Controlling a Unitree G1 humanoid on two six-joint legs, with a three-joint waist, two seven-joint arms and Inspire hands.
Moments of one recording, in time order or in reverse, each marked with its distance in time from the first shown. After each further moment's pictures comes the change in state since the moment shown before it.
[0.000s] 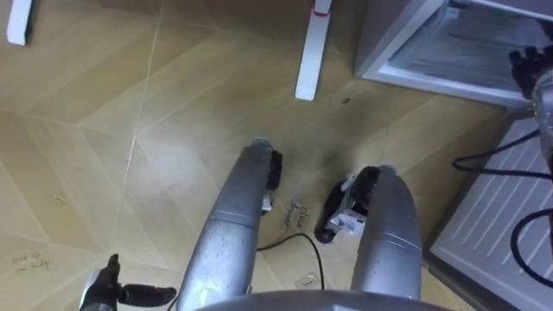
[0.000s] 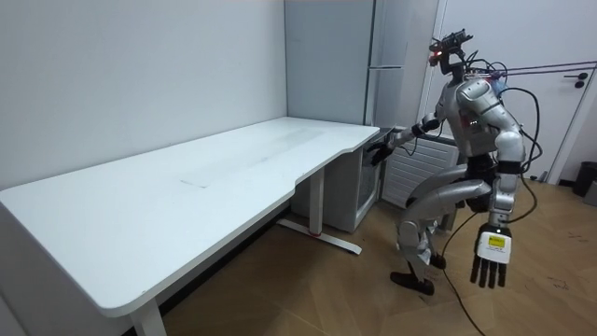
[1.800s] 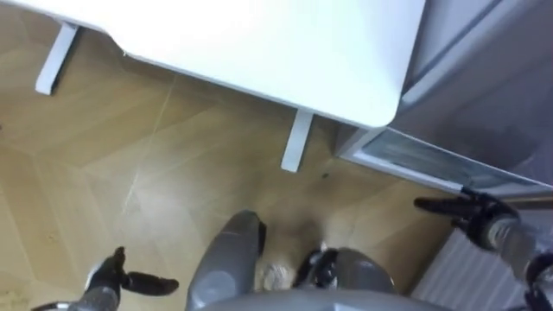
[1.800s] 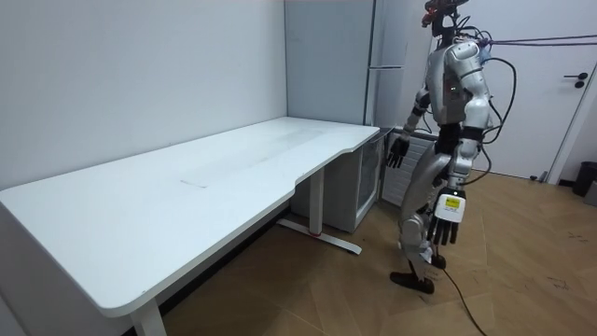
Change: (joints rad) left arm -0.130 -0.036 0.002 0.155 0.043 0.079 -0.055; right arm 0.388 0.156 0.132 0.467 -0.930 0.124 0.506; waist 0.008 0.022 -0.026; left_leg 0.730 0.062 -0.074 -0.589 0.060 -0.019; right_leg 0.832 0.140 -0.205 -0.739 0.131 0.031
